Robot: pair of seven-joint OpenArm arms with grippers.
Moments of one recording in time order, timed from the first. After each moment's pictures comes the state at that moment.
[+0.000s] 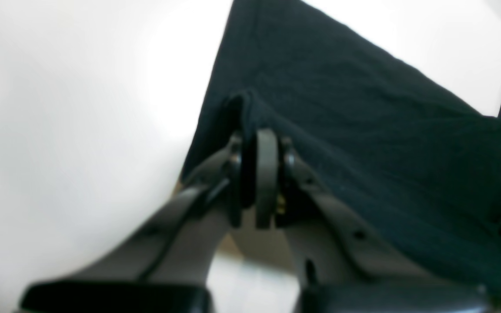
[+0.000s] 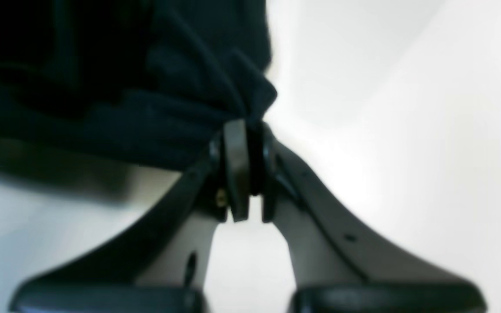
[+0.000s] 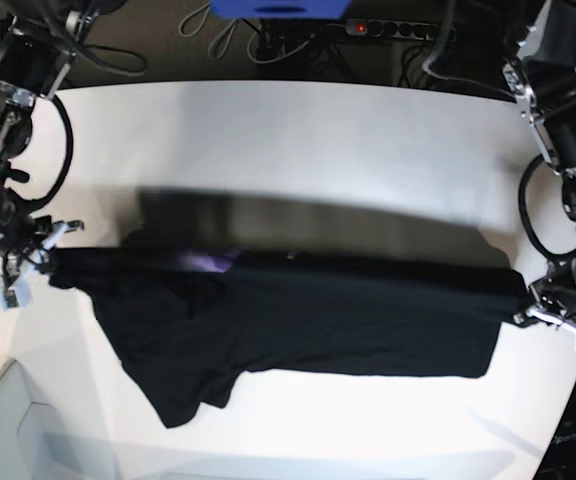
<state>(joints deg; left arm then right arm) -21.8 -22.6 -25.1 68.1 -33.4 -14.3 57.9 5.2 14.0 30.7 96.7 16.1 36.2 -62.1</state>
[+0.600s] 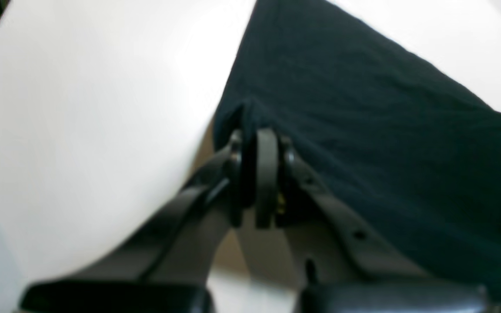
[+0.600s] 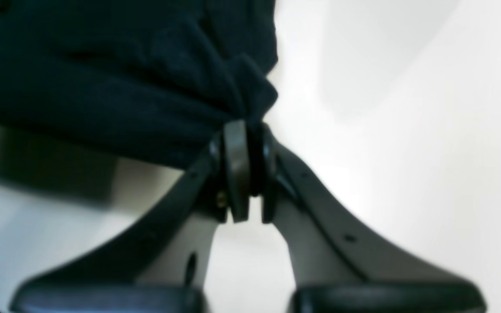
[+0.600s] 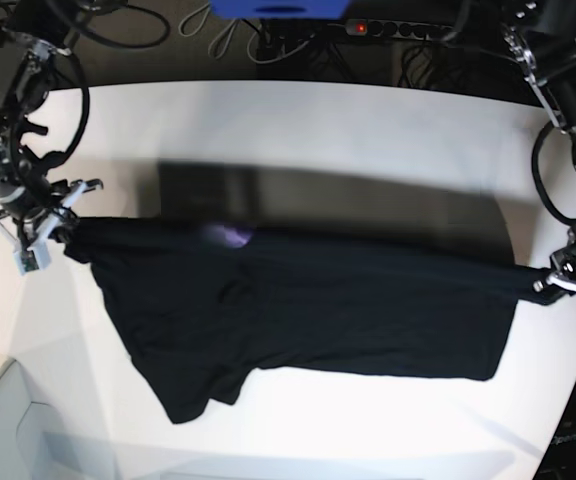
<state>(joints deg) -11.0 -23.3 -29.9 80.2 -33.2 -14.4 57.4 -6.1 10.8 28.7 107.1 15.6 36.3 -60.8</state>
